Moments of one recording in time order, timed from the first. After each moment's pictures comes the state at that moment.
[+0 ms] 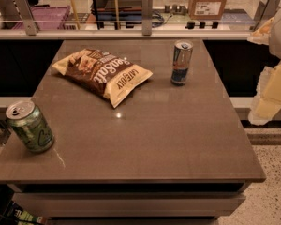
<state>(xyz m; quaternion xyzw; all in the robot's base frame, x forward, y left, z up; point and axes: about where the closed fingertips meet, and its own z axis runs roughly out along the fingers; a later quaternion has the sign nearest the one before) 0.438 -0.213 0.990 -0.60 0.78 -0.05 0.18</state>
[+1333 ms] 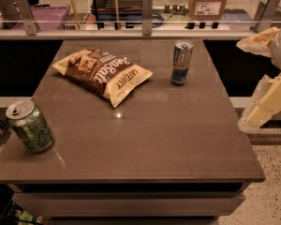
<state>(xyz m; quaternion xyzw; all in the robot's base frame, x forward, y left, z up) 0.431 -0.189 0.982 -0.61 0.74 0.05 0.29</state>
